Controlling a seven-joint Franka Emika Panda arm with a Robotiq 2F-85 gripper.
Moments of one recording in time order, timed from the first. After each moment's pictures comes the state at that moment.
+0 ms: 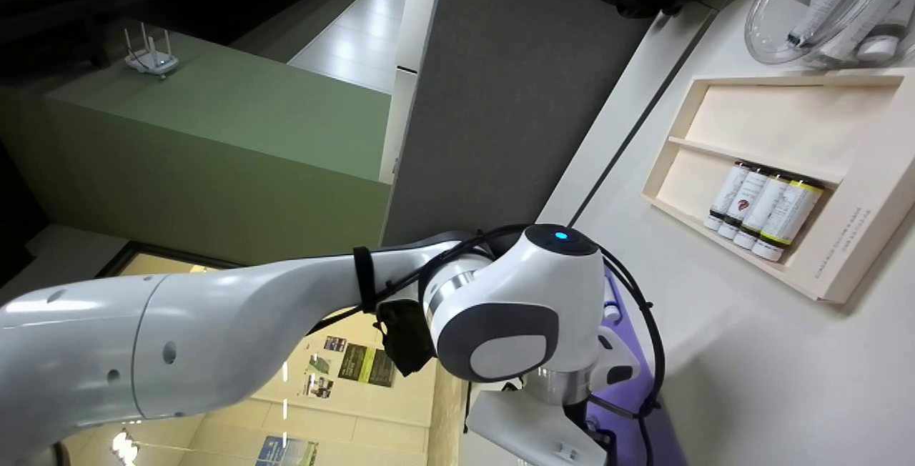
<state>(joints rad) -0.16 0.60 -0.05 -2.27 1.03 1.77 -0.72</state>
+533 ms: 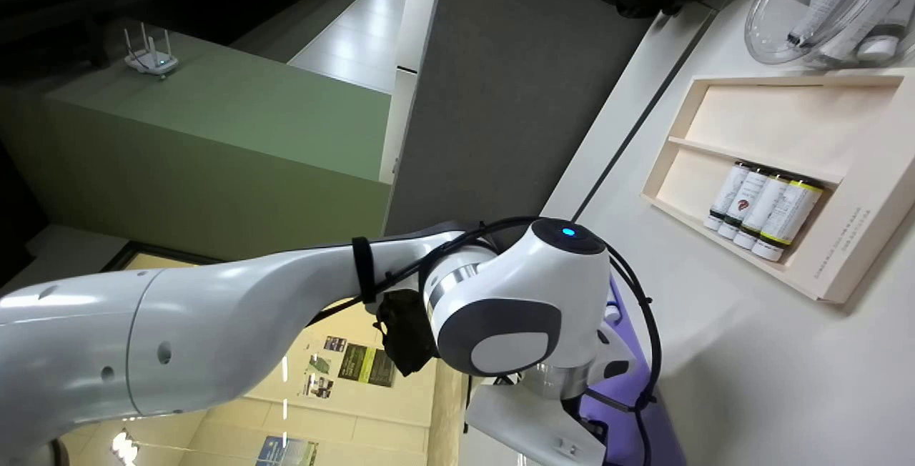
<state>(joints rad) -0.17 0.60 -0.06 -2.26 1.07 1.72 -0.77</state>
